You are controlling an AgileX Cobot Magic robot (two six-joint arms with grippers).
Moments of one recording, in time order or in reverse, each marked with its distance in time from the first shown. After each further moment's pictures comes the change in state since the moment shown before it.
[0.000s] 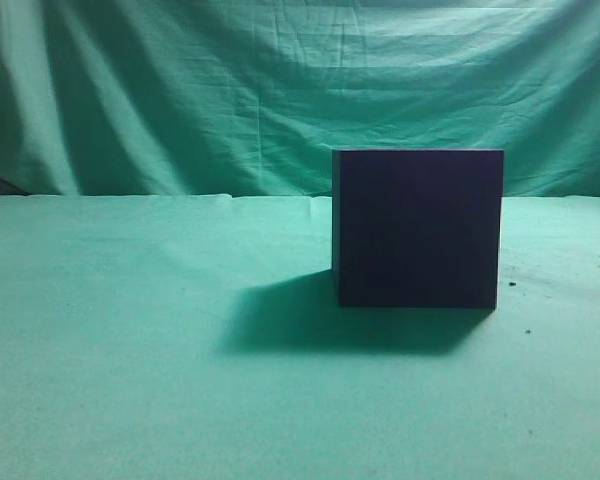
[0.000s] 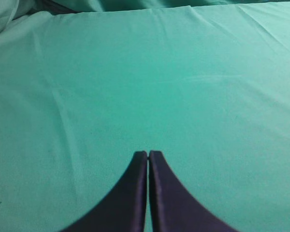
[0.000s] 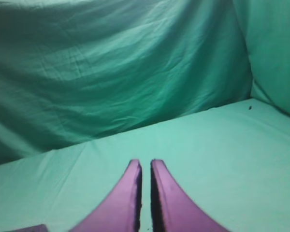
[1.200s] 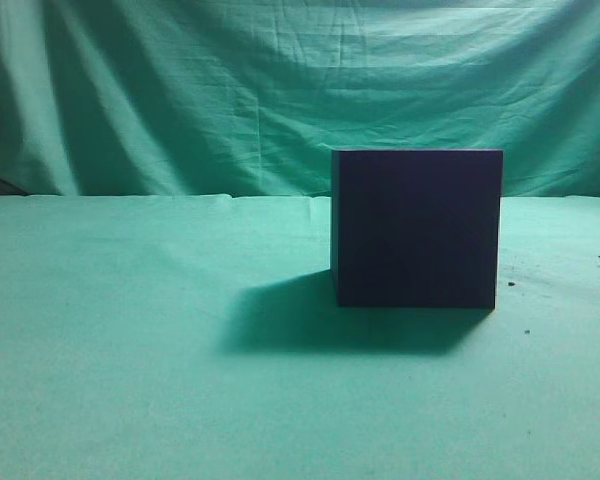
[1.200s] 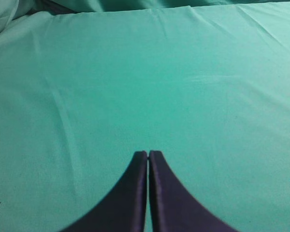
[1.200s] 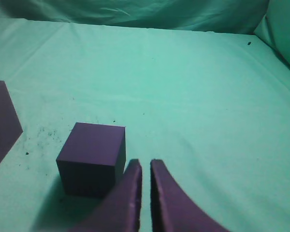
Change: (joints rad) left arm 0.000 0.000 0.000 0.000 0.000 0.000; right arm 0.000 0.000 0.006 -0.311 0.330 -0.028
